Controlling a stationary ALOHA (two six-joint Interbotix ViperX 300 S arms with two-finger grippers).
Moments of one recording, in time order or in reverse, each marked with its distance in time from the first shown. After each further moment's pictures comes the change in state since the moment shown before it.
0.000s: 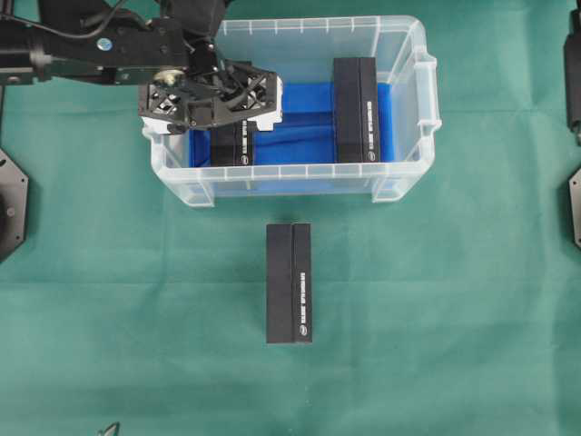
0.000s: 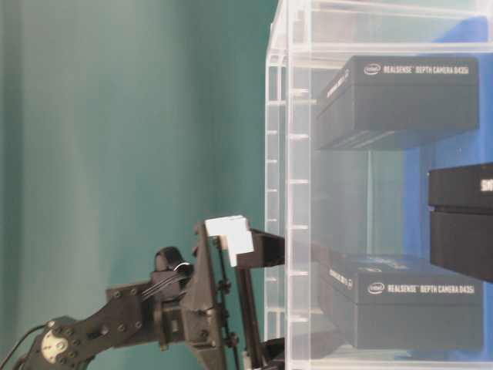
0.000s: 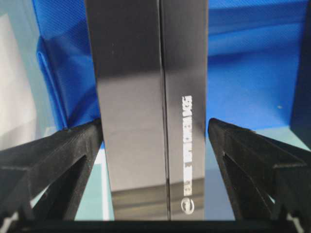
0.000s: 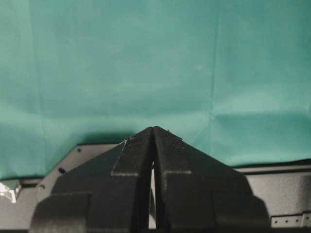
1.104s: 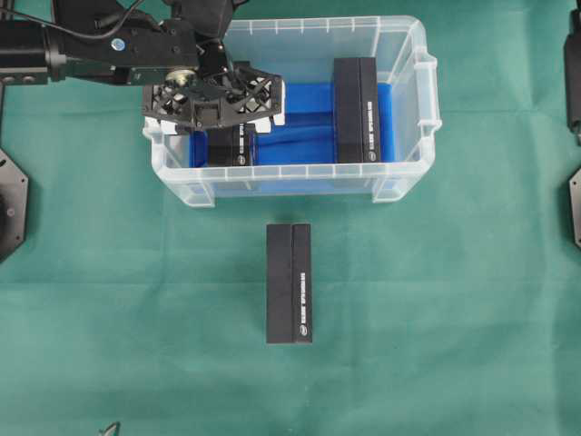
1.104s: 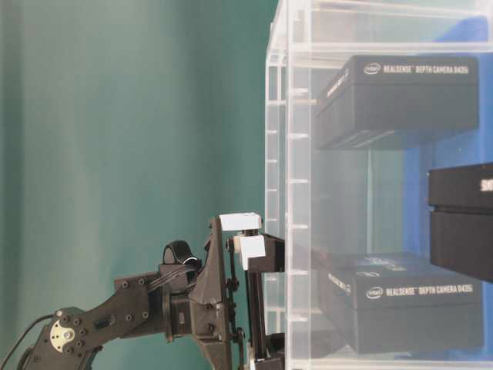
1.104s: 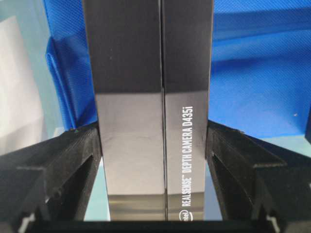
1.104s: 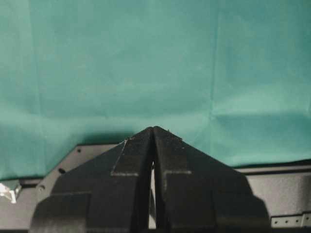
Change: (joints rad) left arm 0.002 0.025 -0.014 -0.018 -0.011 0.012; right arm 0.000 -0.002 -0.002 0.000 0.000 0.000
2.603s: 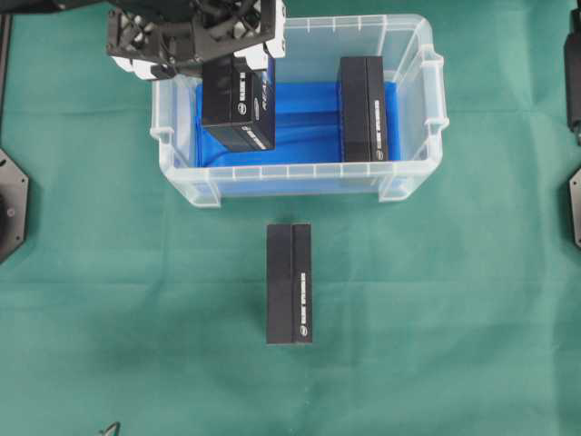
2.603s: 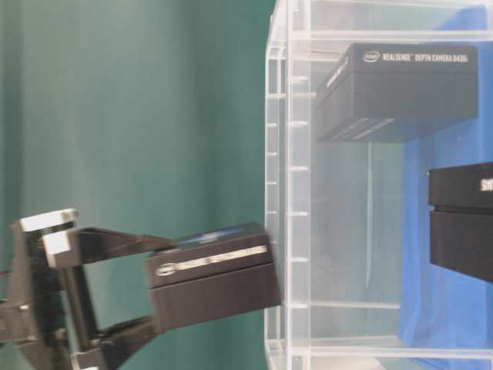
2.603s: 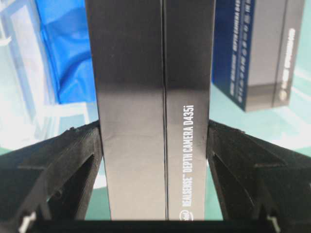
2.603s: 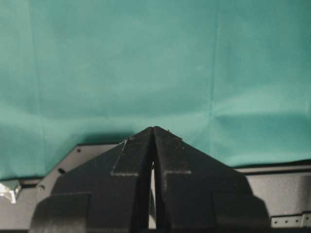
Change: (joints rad) left arm 0.020 -0.130 -0.337 -0.009 0.330 0.041; right arm 0.000 0.000 0.002 0.000 0.000 0.000
